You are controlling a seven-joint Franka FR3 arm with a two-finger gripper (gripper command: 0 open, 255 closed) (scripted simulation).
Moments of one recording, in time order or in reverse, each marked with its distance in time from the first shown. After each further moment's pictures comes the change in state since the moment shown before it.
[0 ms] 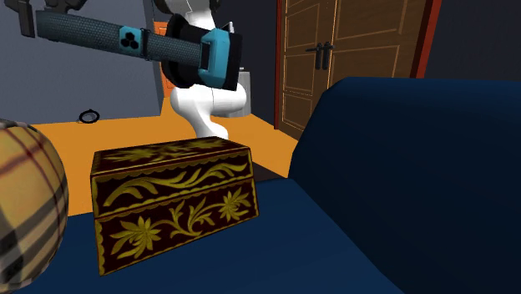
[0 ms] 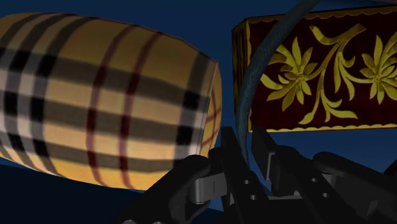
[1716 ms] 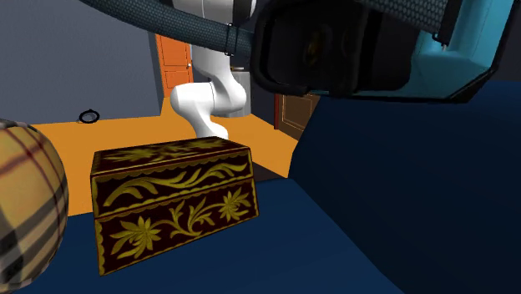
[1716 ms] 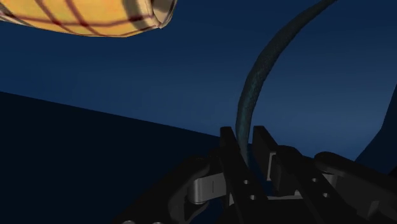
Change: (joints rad) arm 0.015 0.769 0.061 0.920 0.289 -0.221 0.083
